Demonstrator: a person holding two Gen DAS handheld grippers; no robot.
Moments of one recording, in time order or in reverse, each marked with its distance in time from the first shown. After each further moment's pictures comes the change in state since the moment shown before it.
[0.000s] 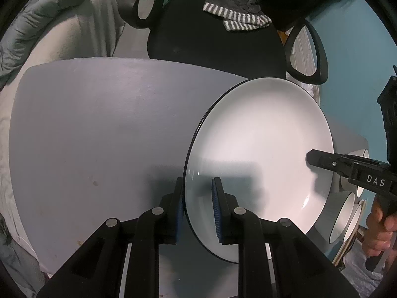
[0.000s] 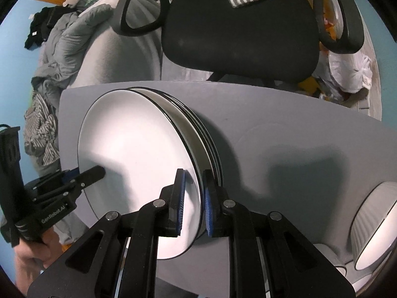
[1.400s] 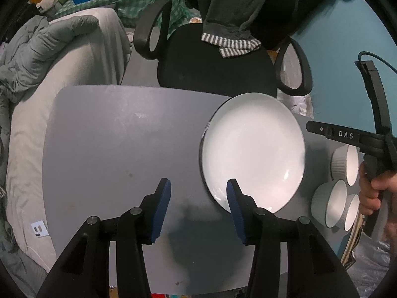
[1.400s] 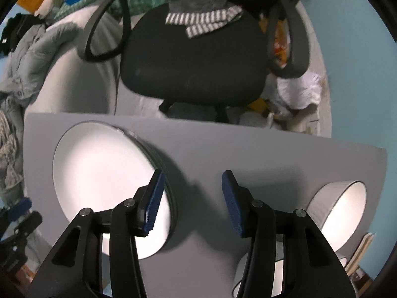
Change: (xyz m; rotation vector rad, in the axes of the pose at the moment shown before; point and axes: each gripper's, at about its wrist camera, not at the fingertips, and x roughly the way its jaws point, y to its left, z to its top) left arm -0.073 0.012 -0.033 0.055 -0.155 0.014; right arm -0.035 0.001 0.006 0.033 -0.172 -0.317
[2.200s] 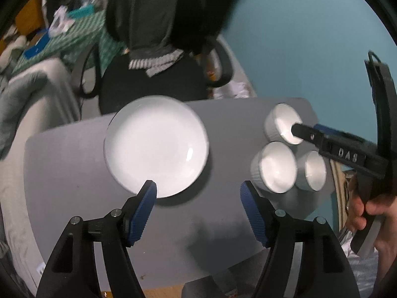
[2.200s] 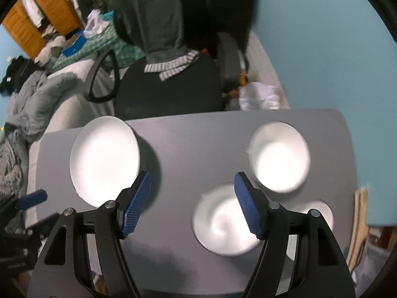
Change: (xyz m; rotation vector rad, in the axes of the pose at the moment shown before) left arm -0.063 -0.118 -0.056 0.320 -0.124 -0.148; right arm -0.110 -0.050 -0.130 0.160 -0.312 -0.027
